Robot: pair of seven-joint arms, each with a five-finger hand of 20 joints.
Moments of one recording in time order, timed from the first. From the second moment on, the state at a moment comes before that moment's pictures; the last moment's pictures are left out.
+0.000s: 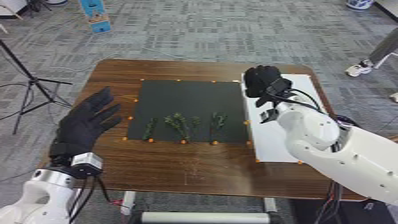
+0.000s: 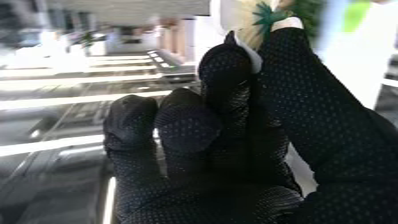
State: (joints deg) left arm 126.5 -59.9 -102.5 -124.9 42.5 0.0 5.6; right arm -46.1 -36.4 21.7 -101.8 -118.9 15.9 24.9
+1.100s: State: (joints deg) left arm 122.9 -54.5 -103.2 -124.8 44.2 4.3 9.7; right arm -31.1 -65.9 5.9 -88.2 -114.1 13.5 17.7
